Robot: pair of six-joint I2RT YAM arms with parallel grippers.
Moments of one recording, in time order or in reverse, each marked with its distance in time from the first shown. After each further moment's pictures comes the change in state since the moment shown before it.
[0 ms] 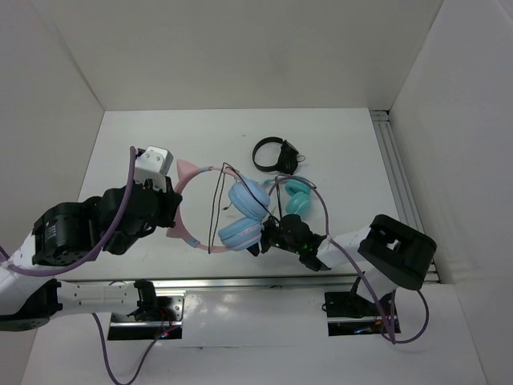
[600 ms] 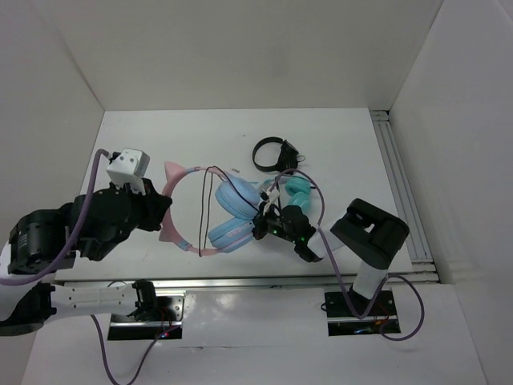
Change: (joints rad) left arm 0.000 -0.073 0.000 -0.019 0.026 -0.068; right arm -0.111 0.237 0.060 0.282 -0.050 0.130
